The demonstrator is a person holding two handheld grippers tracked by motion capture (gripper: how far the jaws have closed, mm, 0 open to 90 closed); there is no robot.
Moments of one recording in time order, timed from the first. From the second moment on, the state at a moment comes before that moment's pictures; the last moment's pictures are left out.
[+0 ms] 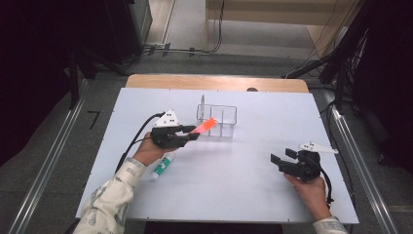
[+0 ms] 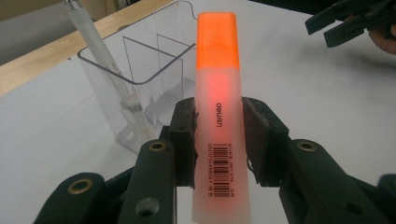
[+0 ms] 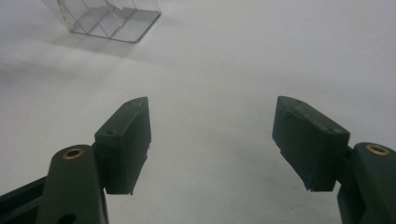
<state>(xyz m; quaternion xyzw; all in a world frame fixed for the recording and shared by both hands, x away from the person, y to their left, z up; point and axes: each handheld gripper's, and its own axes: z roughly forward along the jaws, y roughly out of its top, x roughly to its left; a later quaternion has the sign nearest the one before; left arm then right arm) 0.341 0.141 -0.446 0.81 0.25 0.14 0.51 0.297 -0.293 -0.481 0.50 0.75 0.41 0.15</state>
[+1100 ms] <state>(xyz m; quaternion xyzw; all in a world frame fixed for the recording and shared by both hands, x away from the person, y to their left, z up) 0.348 0.108 -0.430 0.78 0.30 0.15 0.52 0.297 -0.293 -0.480 0.50 0.75 0.41 0.14</state>
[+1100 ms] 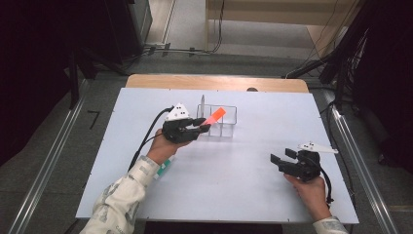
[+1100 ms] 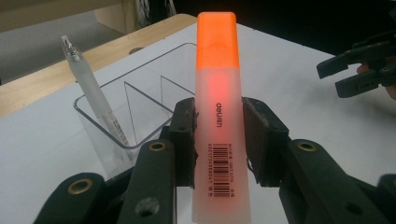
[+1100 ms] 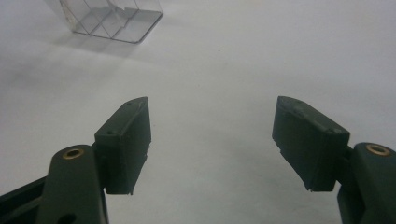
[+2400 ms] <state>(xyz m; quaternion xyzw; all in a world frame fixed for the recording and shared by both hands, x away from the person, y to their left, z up) 0.377 0.076 -0.429 0.75 0.37 0.17 0.52 0.298 -0.292 -0.481 0.50 0.75 0.42 0.14</state>
